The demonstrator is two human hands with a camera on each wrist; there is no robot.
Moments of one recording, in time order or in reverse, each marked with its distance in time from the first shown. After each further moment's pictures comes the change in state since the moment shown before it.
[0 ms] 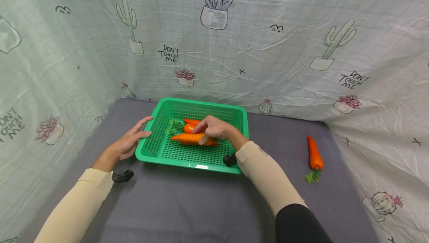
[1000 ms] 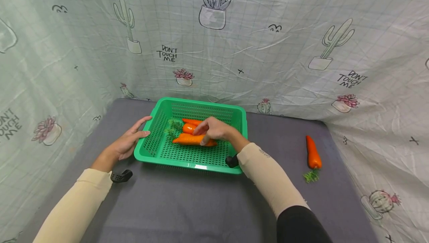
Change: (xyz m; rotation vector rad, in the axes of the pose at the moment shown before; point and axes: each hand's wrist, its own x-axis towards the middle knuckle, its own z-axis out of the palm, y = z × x) left_hand 0.000 0.002 0.002 0.010 0.001 0.007; right_hand -0.007 0.009 0.001 -0.072 0.040 -0.005
